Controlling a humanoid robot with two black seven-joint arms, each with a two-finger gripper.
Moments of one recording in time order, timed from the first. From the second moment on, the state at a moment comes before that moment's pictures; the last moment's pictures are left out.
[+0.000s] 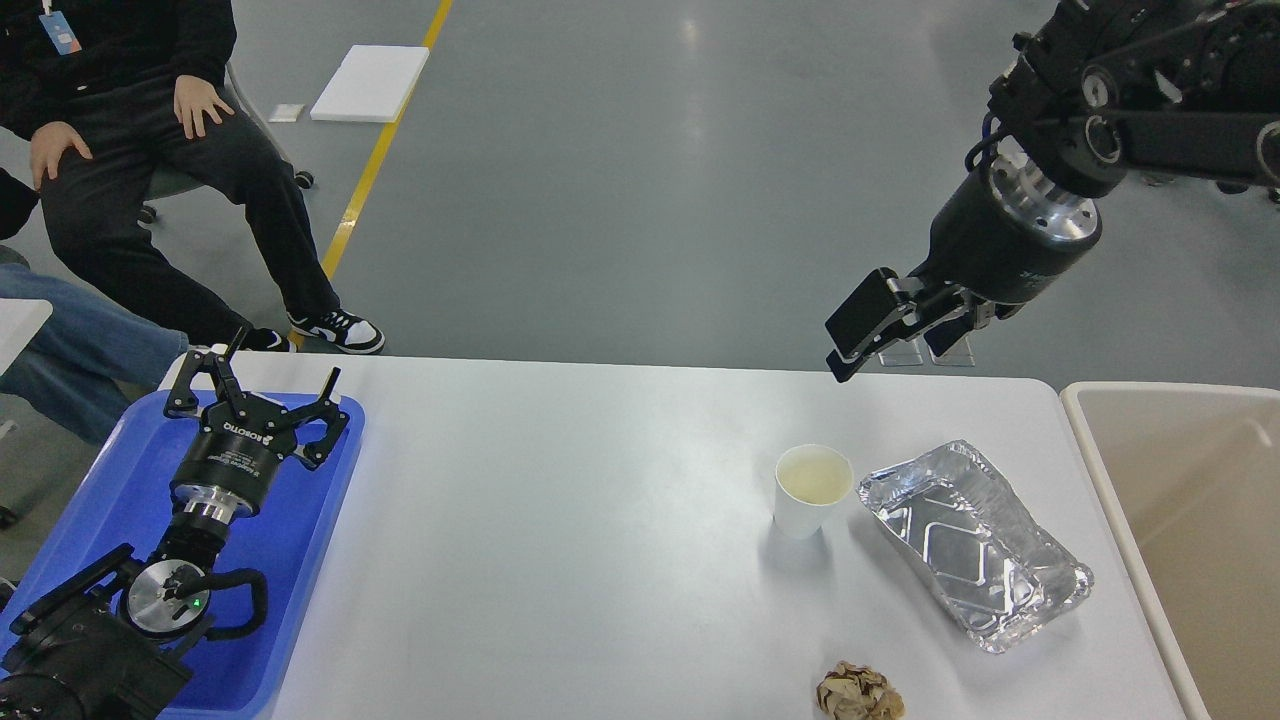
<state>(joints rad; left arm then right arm) -0.48 0.35 -0.88 -0.46 -0.17 -0.78 -0.41 2.31 -0.18 -1.30 1.27 -0.49 0.69 0.59</state>
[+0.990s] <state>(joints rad) -0.48 0.35 -0.88 -0.46 -0.17 -0.78 -0.41 2.09 -0.18 -1.30 1.17 -0.33 0.52 0.55</state>
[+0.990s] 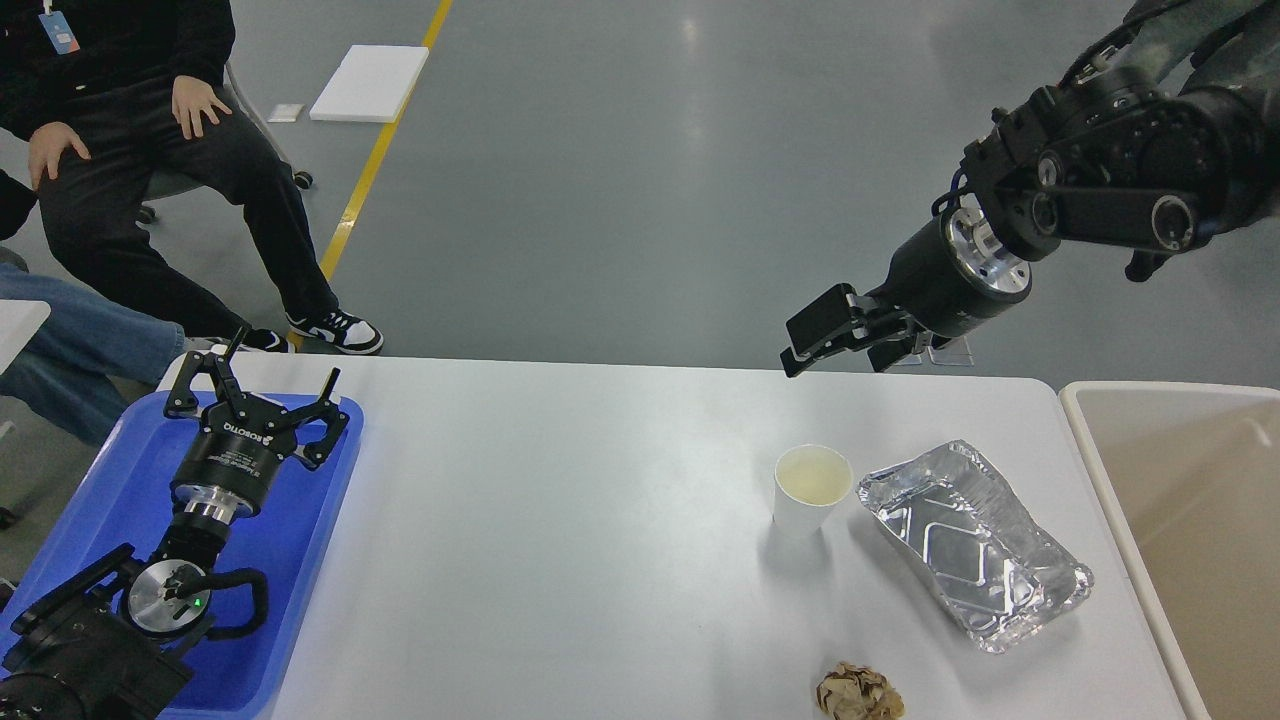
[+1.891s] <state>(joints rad) -0.48 0.35 -0.88 -0.46 -0.17 -0.78 -0.41 1.80 -0.20 -1.28 1.04 -0.26 0.41 0.27</state>
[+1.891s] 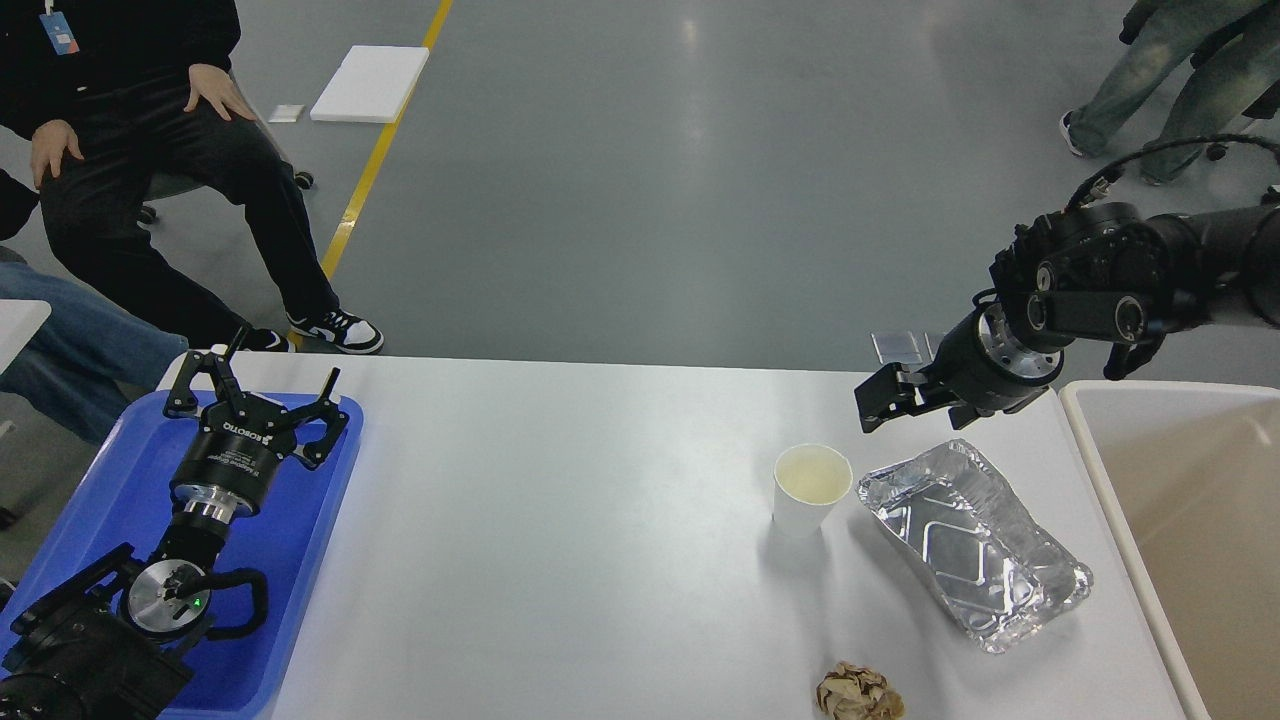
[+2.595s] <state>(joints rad) -0.48 0.35 -0.88 -0.46 -0.17 -0.78 -0.41 1.67 -0.12 -1.22 0.99 -0.27 0.30 0.26</state>
